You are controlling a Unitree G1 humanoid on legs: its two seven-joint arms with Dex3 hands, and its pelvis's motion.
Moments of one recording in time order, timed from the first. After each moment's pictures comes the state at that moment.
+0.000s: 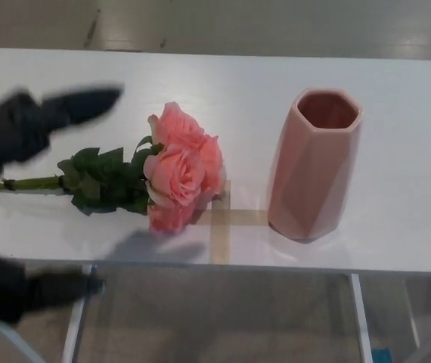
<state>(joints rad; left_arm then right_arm) 0.00 0.64 0.30 -0.62 -0.40 -0.15 -0.45 -0.21 -0.30 -0.08 1.27 -0.11 -0.11 -0.14</state>
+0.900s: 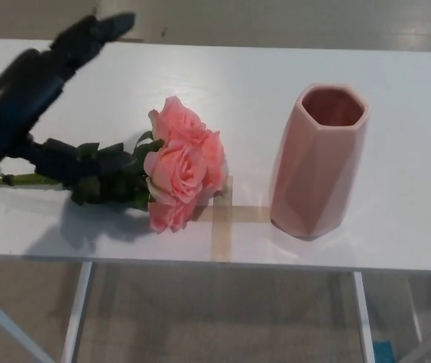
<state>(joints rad) -0.46 0.67 -0.08 -0.04 0.06 0.04 -0.34 -0.20 -0.30 -0.07 1.27 -0.11 -0.12 -0.17</state>
